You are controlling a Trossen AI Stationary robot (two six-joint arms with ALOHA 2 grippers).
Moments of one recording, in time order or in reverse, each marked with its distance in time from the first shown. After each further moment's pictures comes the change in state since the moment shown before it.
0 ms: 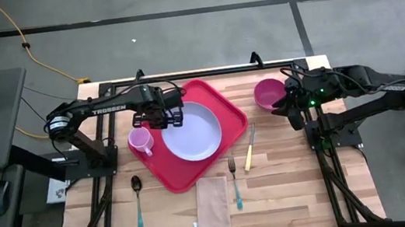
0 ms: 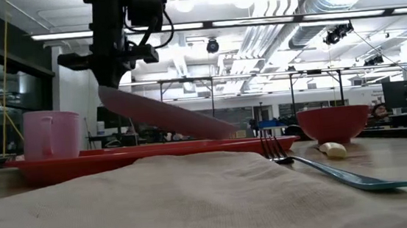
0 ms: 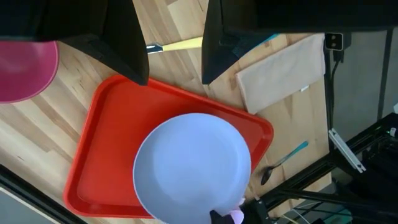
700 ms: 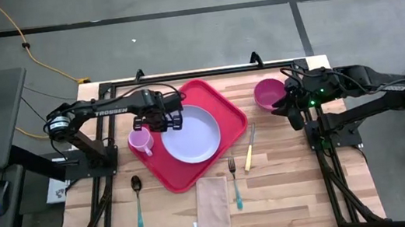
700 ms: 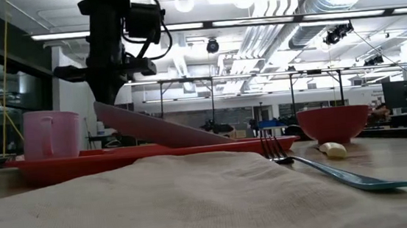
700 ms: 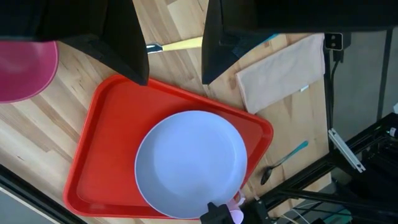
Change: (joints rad) left arm 0.000 0.000 -0.095 0.081 -0.005 0.000; right arm 0.000 0.000 0.000 0.001 0.000 0.000
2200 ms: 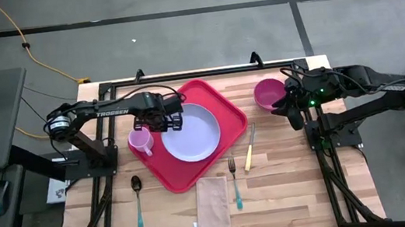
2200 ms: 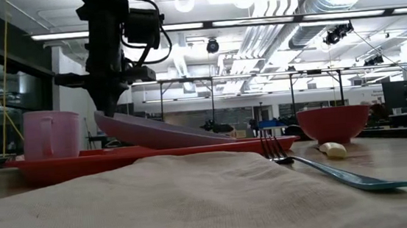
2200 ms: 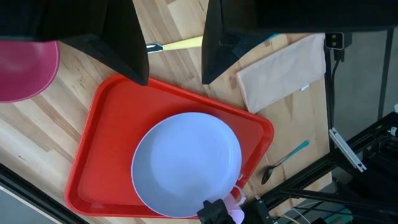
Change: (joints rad) left arm 0.000 0.011 -0.045 0.057 -0.066 0.016; right arm 0.000 0.000 0.000 0.001 0.003 0.001
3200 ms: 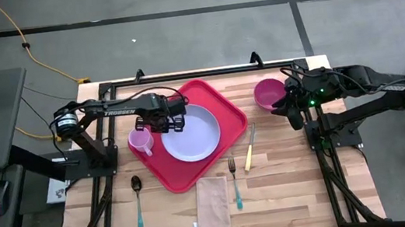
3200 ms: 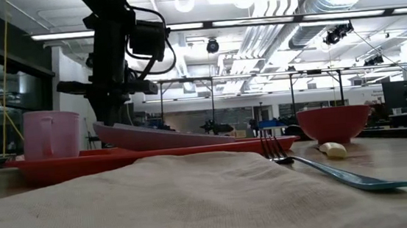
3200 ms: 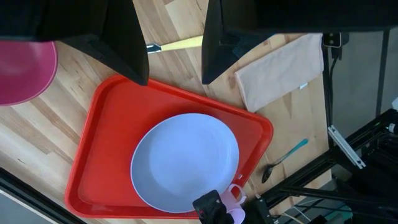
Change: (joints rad) left arm 0.000 0.069 0.000 0.007 -0.022 0.003; right arm 0.000 0.000 0.000 0.000 0.000 0.017
